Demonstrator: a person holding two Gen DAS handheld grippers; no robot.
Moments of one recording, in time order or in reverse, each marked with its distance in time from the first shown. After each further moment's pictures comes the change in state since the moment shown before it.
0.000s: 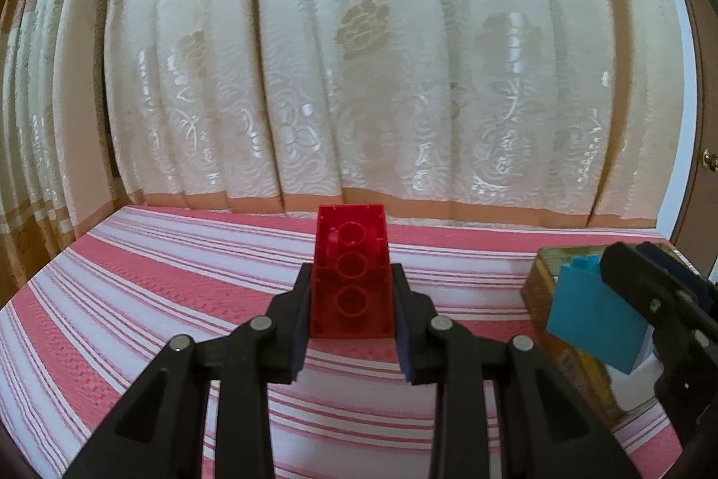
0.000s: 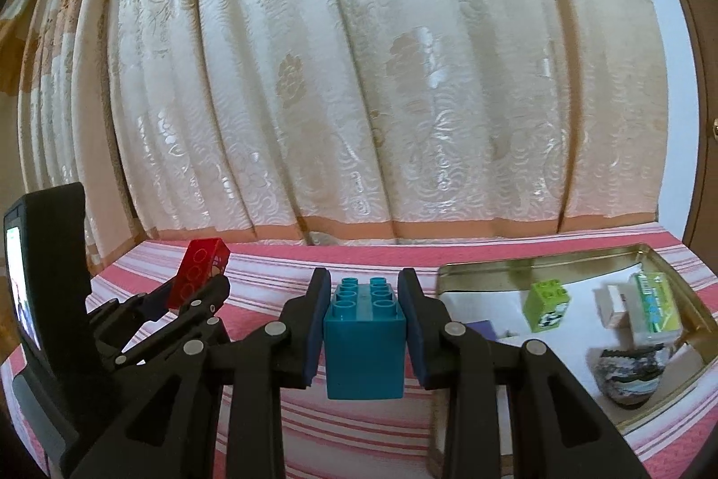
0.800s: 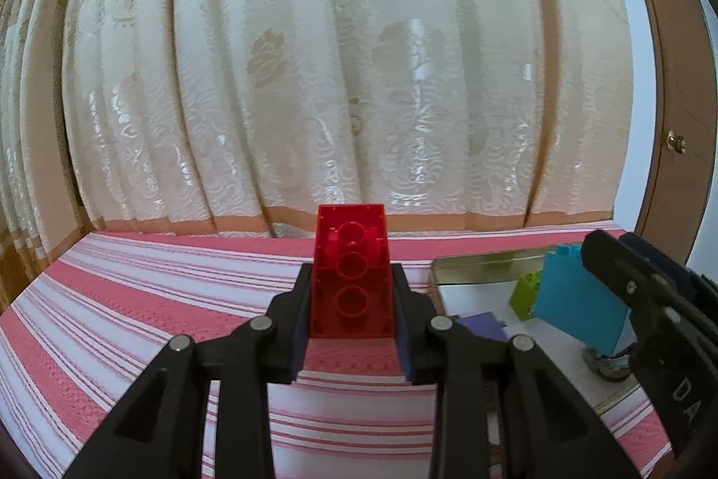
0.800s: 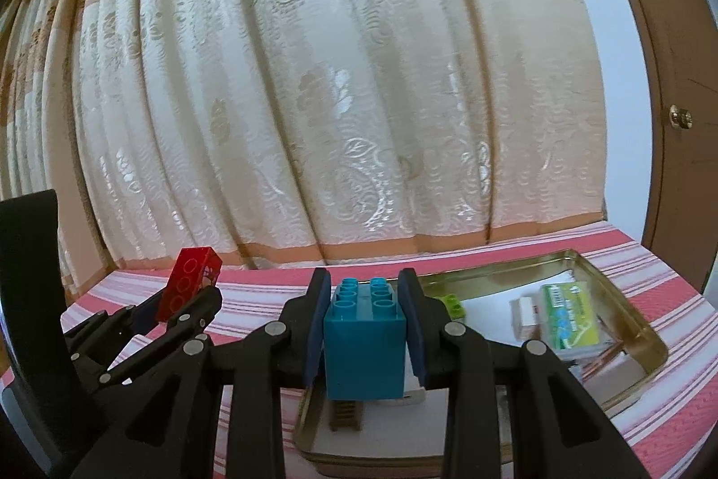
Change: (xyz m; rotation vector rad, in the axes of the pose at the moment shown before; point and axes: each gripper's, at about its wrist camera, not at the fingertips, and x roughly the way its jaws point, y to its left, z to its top) left arm -0.029 -0.088 0.007 0.072 -0.030 -0.088; right arm -0.037 -0.079 0.007 0.069 -0.064 -0.096
